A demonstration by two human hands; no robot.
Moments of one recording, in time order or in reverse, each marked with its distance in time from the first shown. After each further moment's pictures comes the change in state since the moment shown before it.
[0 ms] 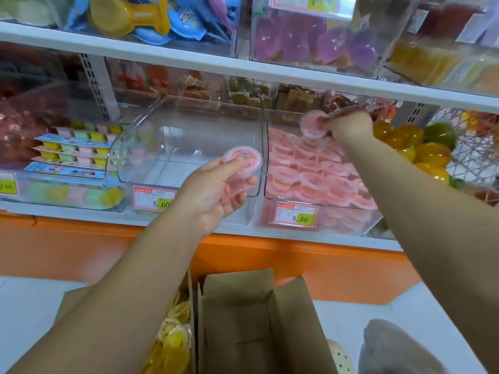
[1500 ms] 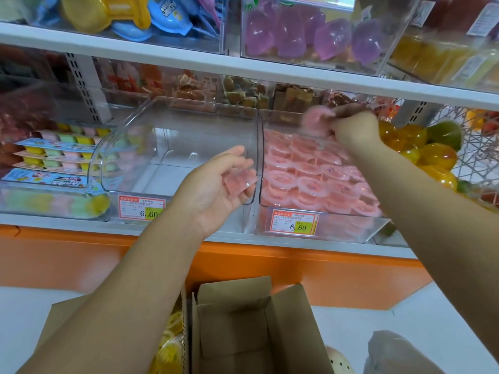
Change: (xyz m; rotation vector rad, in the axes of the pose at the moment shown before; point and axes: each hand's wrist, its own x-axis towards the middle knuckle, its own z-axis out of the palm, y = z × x) left_hand 0.020 0.002 0.012 -0.120 -0.049 -0.001; right_hand -0.003 0.008 -0.005 0.185 -0.034 -0.124
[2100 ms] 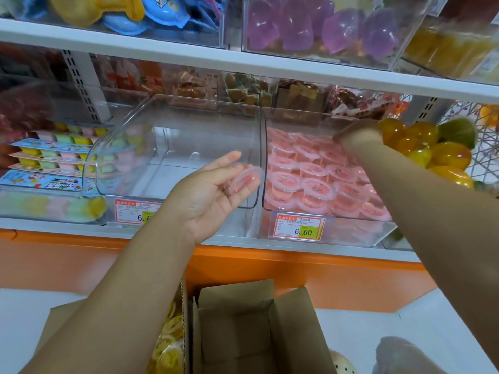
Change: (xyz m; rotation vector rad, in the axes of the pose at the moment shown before) left_hand 0.009 0.000 -0.011 -0.156 -0.027 -0.044; right_hand 0.038 0.031 0.014 -0.361 -0.045 0.092
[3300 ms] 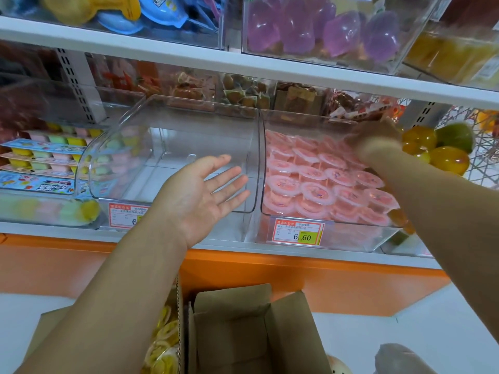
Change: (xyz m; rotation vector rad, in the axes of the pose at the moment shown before) left_hand 0.001 0.008 -0.006 0.078 0.089 -0.002; right_hand 0.026 0.030 -0.021 -0.801 0.112 -0.115
